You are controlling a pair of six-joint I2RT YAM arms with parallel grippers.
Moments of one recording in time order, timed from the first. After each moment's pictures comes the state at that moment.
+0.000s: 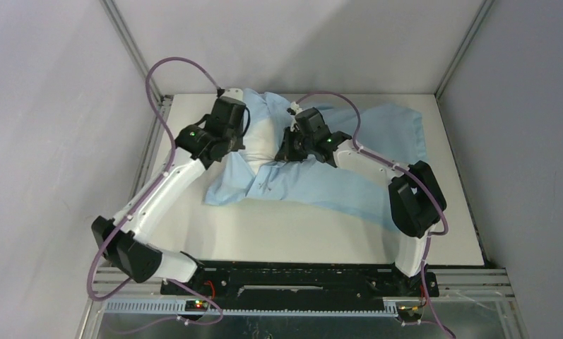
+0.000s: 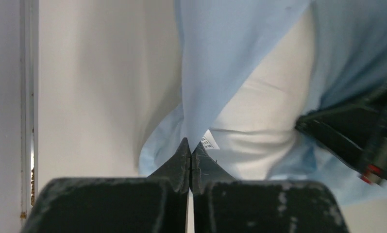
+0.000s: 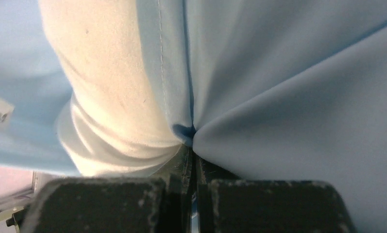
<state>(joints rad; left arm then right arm) -0.54 1.40 1.46 -0.81 -0.46 -0.28 0.67 1.86 1.43 -0.24 -0.25 0.58</state>
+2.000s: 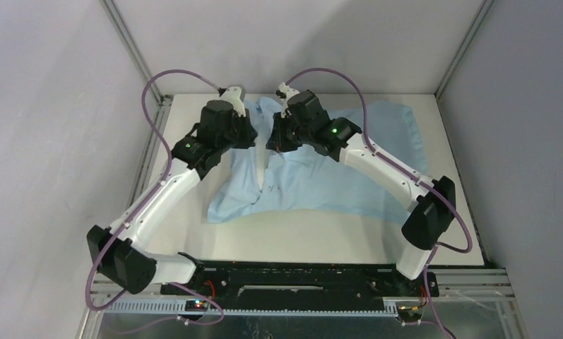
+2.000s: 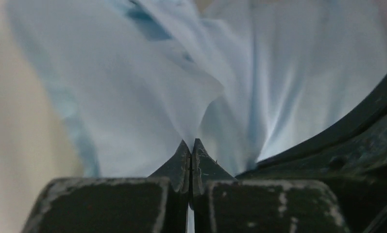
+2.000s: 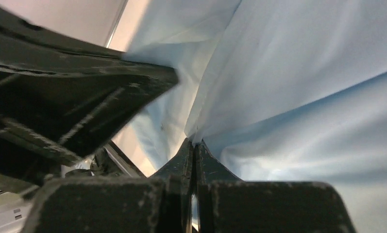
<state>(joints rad) -0.49 1.29 1.30 -0.50 -0.11 -0.32 0.79 1.76 1.72 -0.54 -0.15 0.52</state>
